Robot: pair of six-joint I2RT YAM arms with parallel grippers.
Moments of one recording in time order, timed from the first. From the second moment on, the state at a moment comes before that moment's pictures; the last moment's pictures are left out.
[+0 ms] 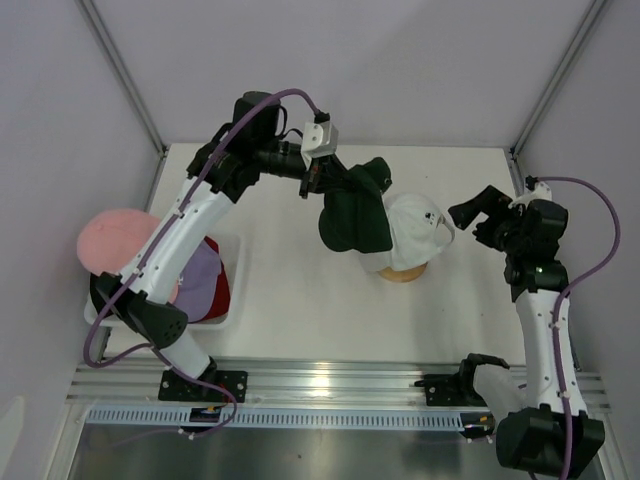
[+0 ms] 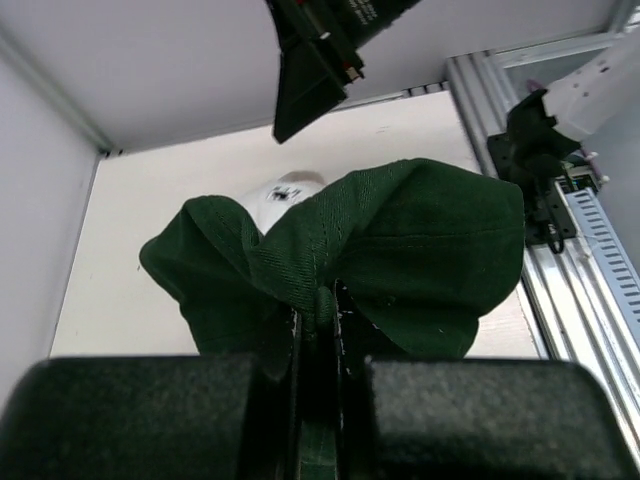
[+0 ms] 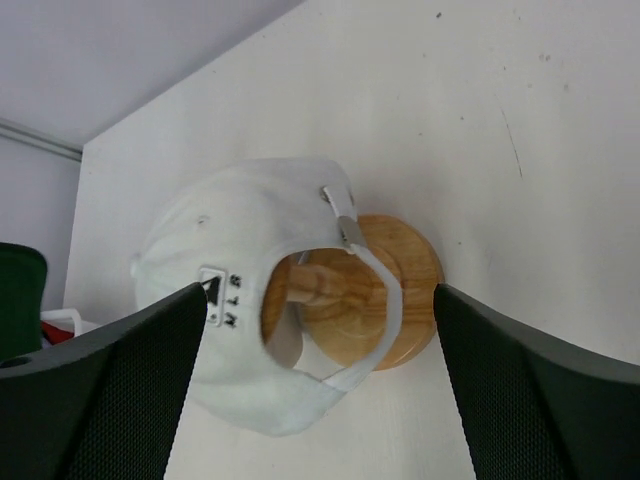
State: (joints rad) left arm -0.56 1.63 1.94 -0.70 1.01 0.51; right arm -0.17 0.94 0.88 -0.34 -0.37 0.50
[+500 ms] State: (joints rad) left arm -0.63 1.70 2.03 -0.70 1.16 0.64; right arm -0.15 0.81 0.89 -0.15 -0.64 0.73
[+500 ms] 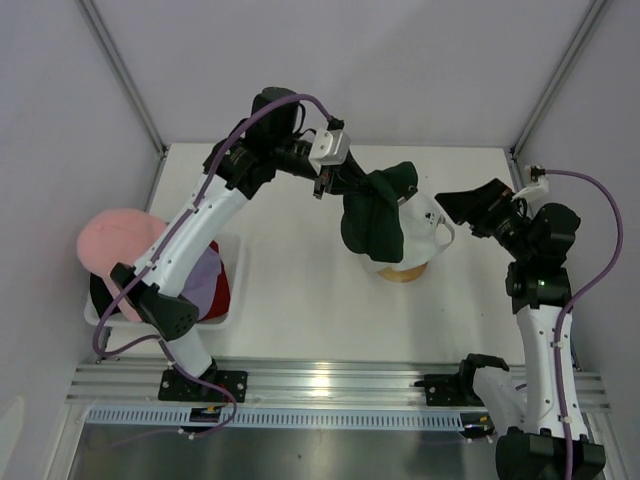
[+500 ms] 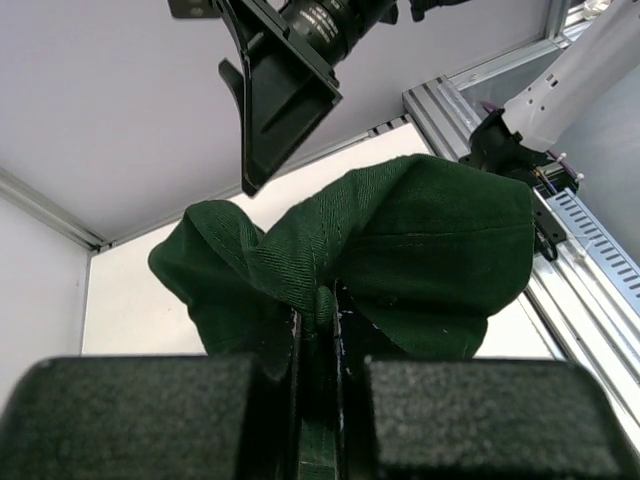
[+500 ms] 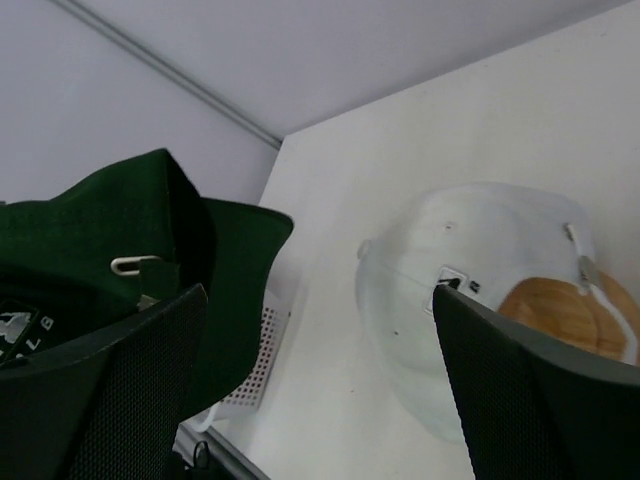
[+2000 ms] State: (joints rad) left arm -0.69 1.81 2.10 -0.75 0.82 0.67; right arm 0.05 0.86 1.02 -0.29 -0.34 0.61
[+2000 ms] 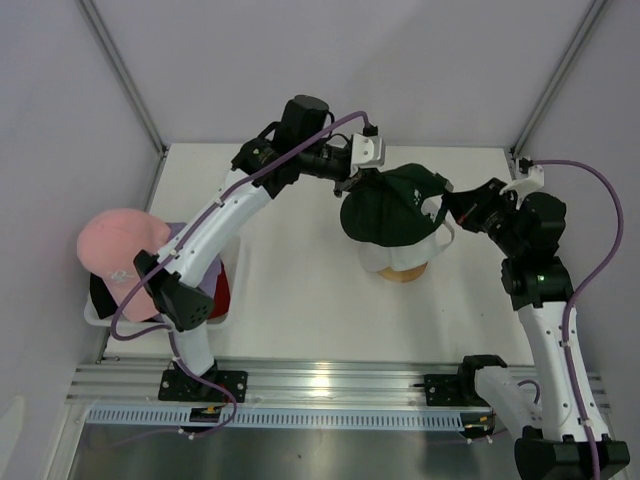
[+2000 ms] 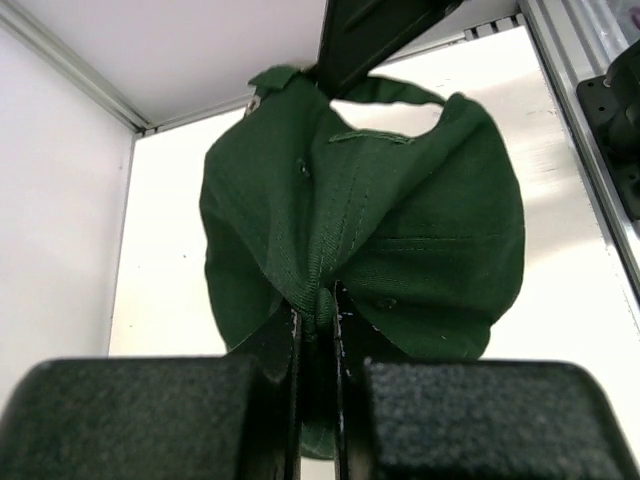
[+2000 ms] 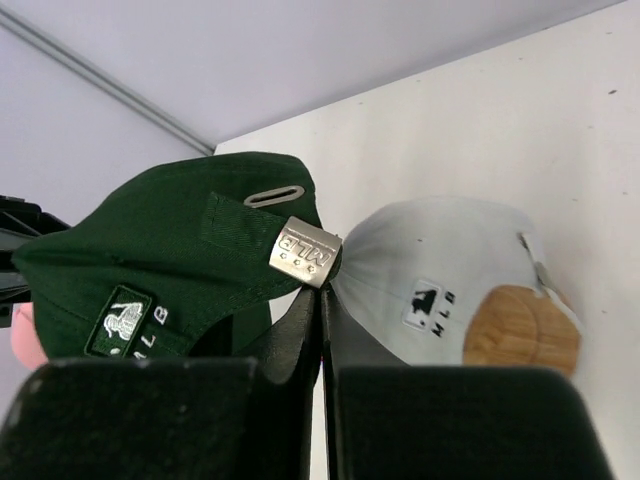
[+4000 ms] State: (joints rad) left arm -0.77 1.95 2.25 -0.81 0.48 0.15; right arm -0.11 1.02 0.99 -0.47 -0.31 0.56
